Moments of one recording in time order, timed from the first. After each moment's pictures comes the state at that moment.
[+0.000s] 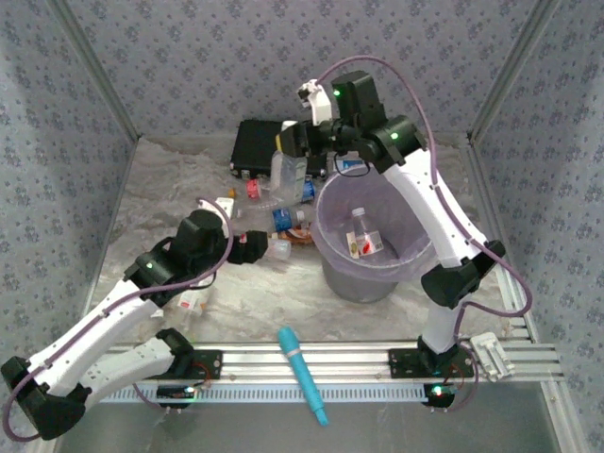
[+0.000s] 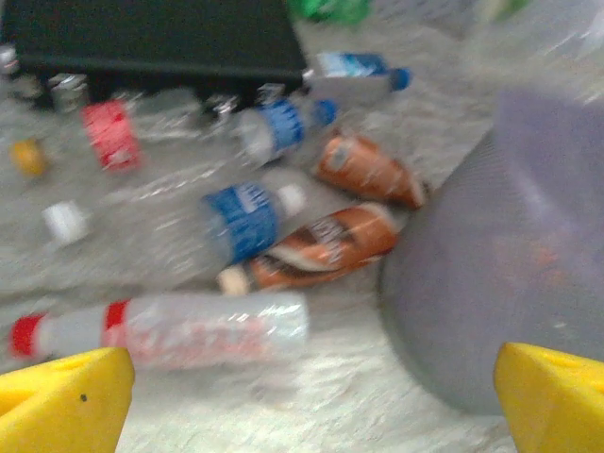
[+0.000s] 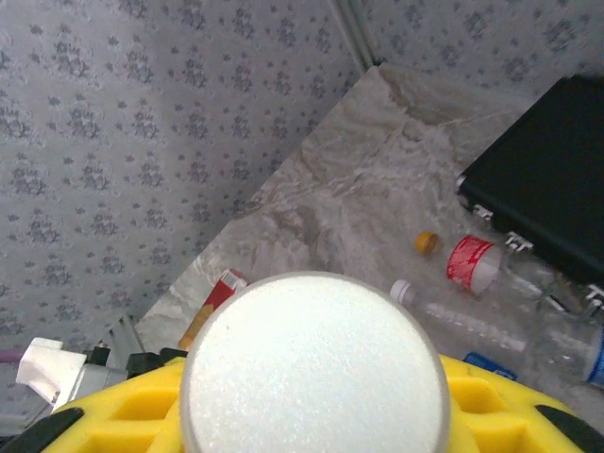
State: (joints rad) left arm -0.74 0.87 0.90 -0.68 -0.18 -0.48; right arm 0.60 1.82 2.26 -0.95 -0.42 0.25
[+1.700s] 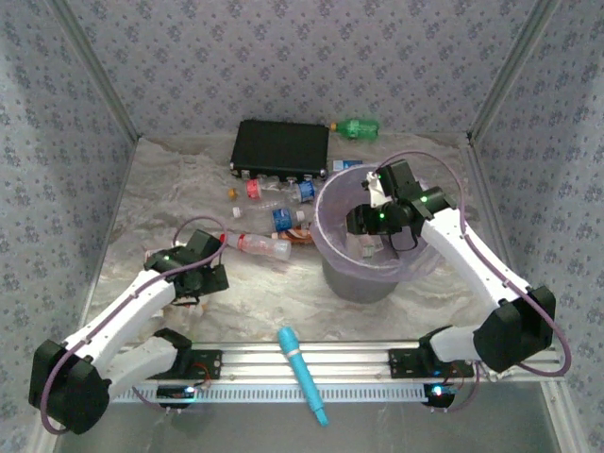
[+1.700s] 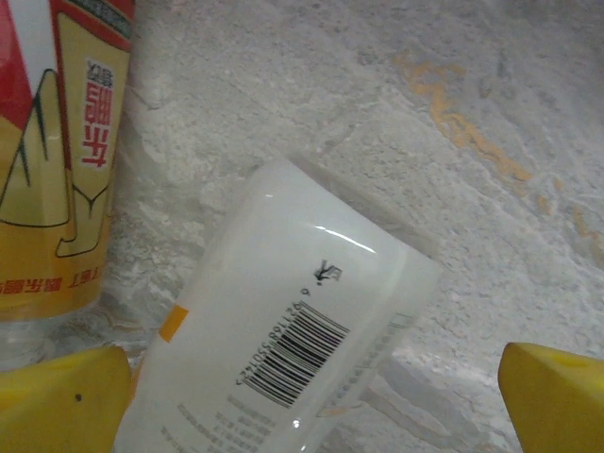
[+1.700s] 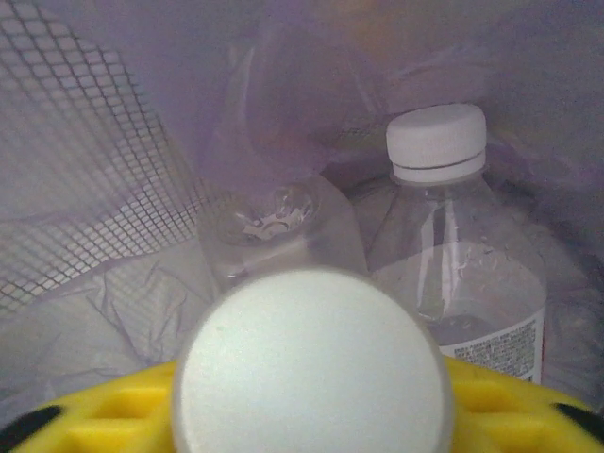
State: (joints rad) left arm -0.48 0.99 0.67 -1.02 -0.29 -0.75; right arm 0.42 1.33 1.21 -0.90 -0.25 0.30
